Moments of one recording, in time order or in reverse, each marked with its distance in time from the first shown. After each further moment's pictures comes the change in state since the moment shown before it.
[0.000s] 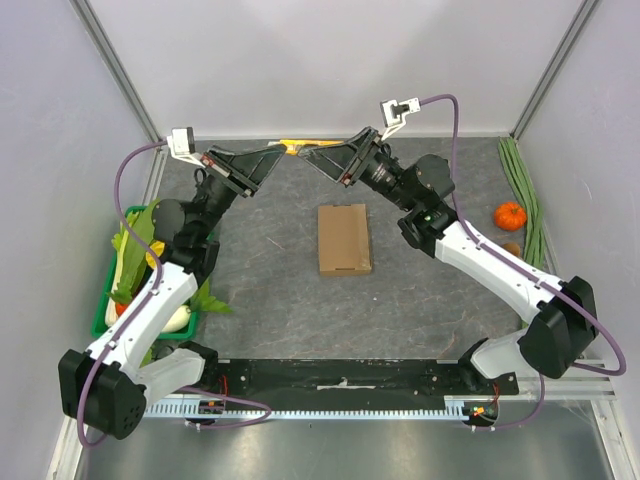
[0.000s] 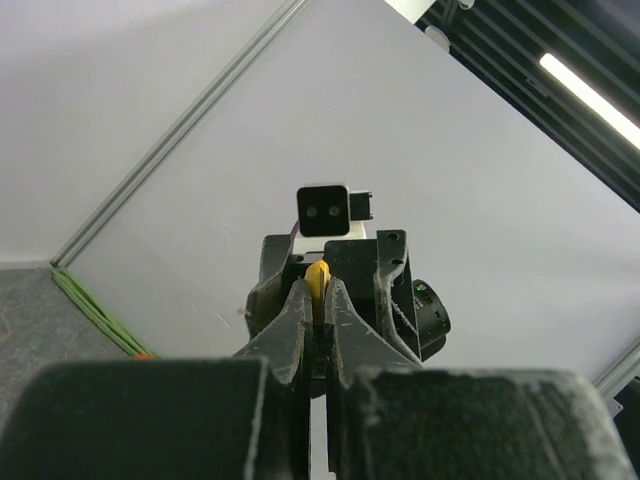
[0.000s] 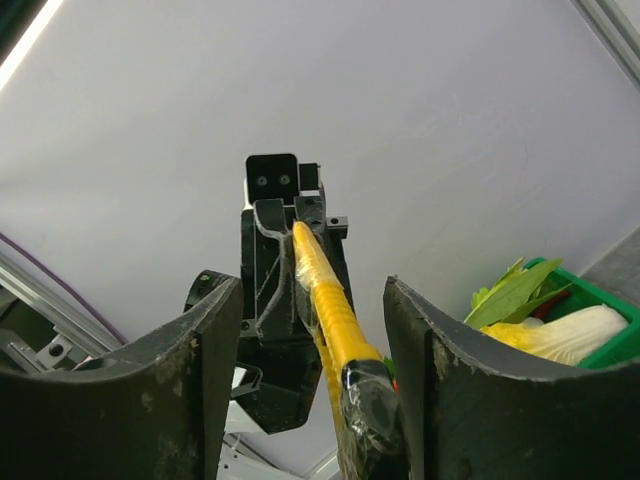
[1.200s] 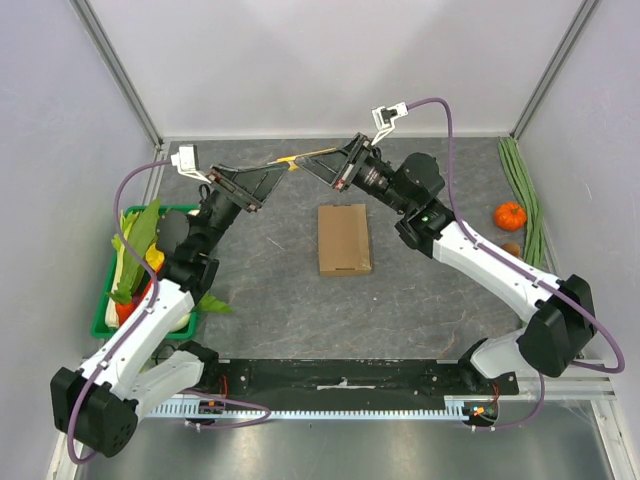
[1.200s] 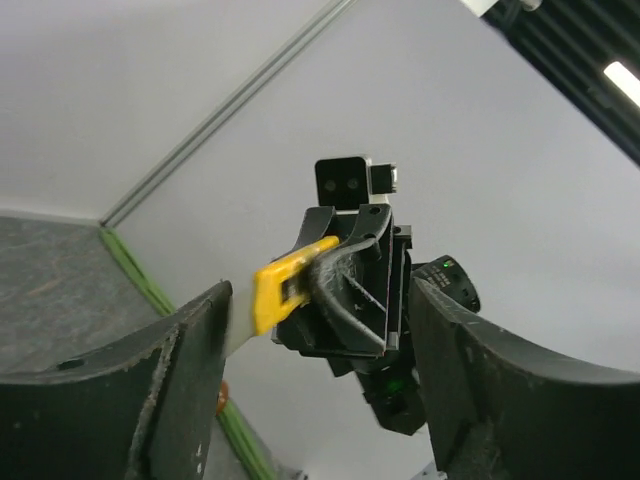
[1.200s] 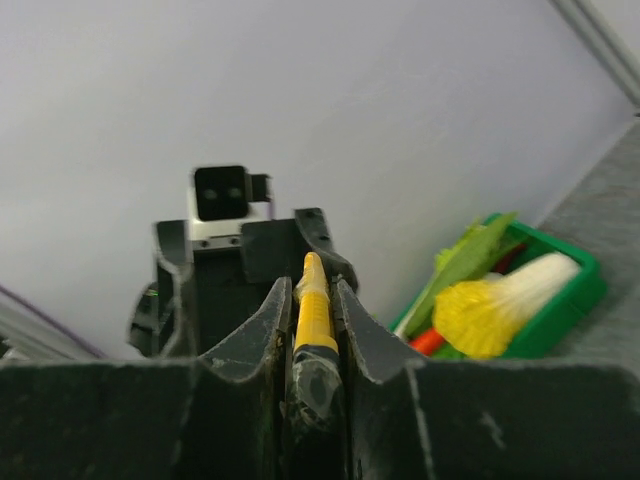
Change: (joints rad) left arm -0.053 -0.106 -0.109 -0.094 -0.116 0.048; right arm 0.012 0.019 0.002 -0.089 0.020 -0.012
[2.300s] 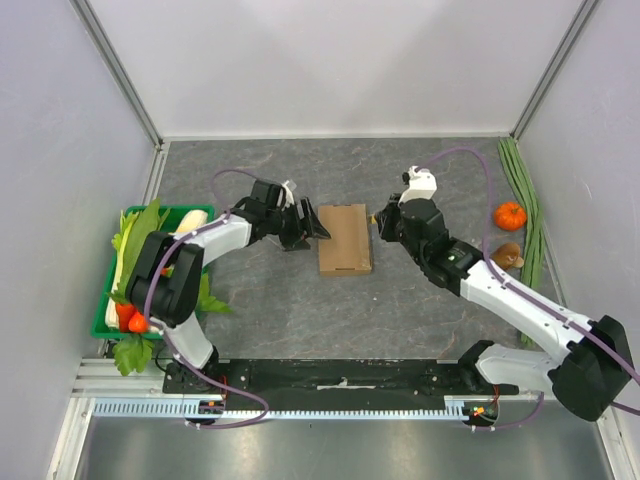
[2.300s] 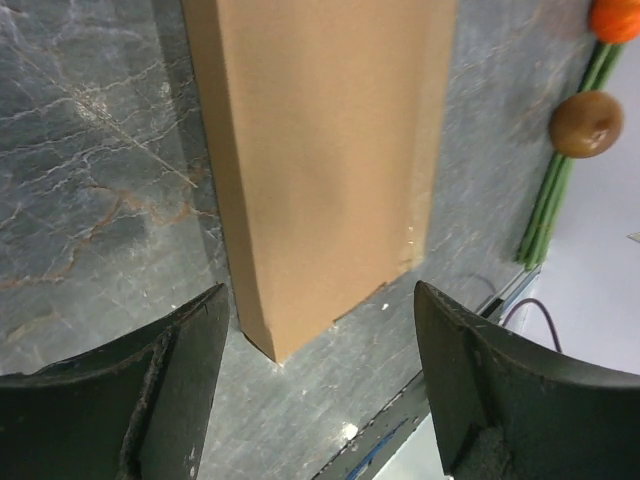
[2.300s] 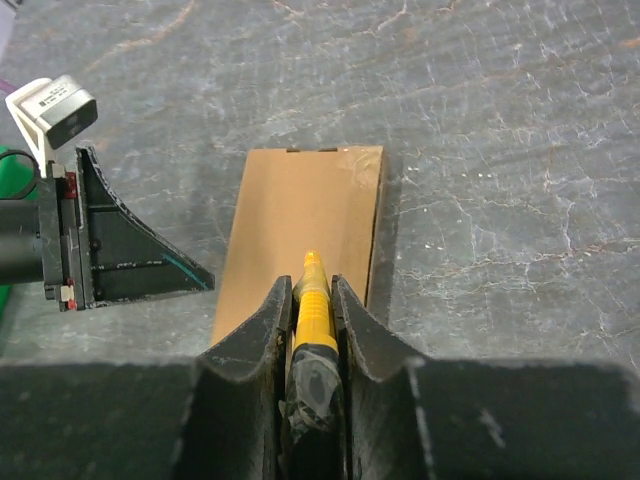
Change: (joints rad) left arm 0.013 0.738 0.255 -0.851 0.230 0.417; right arm -0.015 -0.284 -0.349 -0.672 0.706 -0.564
